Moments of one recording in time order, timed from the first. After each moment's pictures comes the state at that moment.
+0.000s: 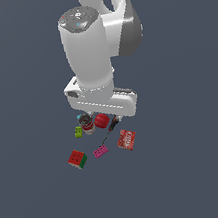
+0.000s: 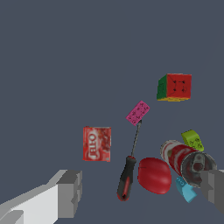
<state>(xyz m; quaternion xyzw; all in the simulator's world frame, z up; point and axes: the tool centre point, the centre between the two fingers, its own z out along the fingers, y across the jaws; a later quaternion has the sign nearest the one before) 0.046 -0.017 0.249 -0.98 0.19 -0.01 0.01</state>
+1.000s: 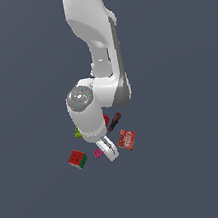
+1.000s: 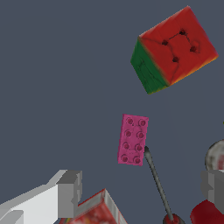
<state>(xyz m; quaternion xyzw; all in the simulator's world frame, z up) 0.073 -0.062 0.096 -0.88 0.47 0.00 0.01</state>
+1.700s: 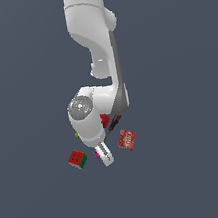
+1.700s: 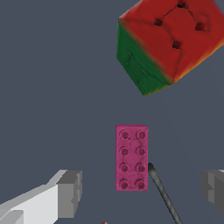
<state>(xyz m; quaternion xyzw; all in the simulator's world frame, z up) 0.072 -0.074 0.062 -0.85 0.53 0.00 0.00</state>
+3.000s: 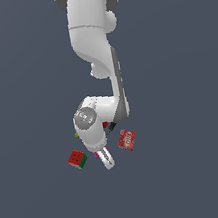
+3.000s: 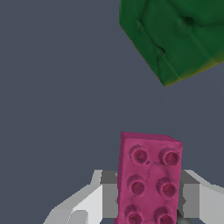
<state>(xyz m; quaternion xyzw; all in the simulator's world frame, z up) 0.072 -0.074 0.012 -0.85 0.53 0.00 0.00</state>
